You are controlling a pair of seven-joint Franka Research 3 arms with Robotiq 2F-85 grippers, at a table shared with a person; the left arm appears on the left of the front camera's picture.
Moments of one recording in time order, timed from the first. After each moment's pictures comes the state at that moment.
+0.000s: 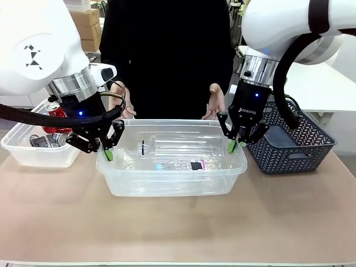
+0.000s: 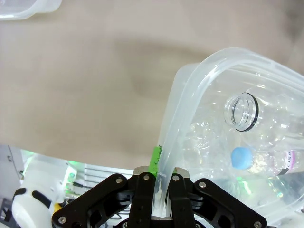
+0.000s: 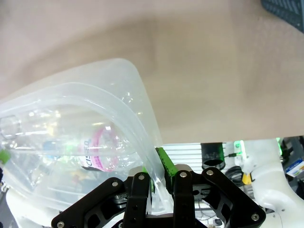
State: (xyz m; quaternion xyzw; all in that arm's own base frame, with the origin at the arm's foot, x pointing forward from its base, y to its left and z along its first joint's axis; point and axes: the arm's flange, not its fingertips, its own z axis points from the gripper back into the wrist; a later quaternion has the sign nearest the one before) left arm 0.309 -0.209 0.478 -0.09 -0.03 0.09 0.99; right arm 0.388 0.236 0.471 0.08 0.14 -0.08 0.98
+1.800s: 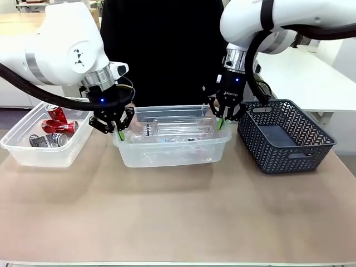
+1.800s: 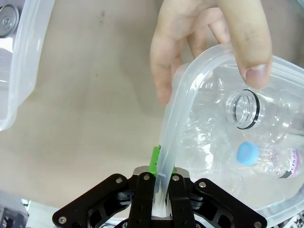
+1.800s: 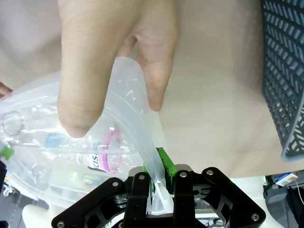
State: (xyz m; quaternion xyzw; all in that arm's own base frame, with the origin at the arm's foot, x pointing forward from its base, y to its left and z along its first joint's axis) left arm 0.441 -0.209 0.438 -0.10 -0.03 0.09 0.99; right arm 0.536 0.240 0.444 0.08 0.15 -0.06 0.98
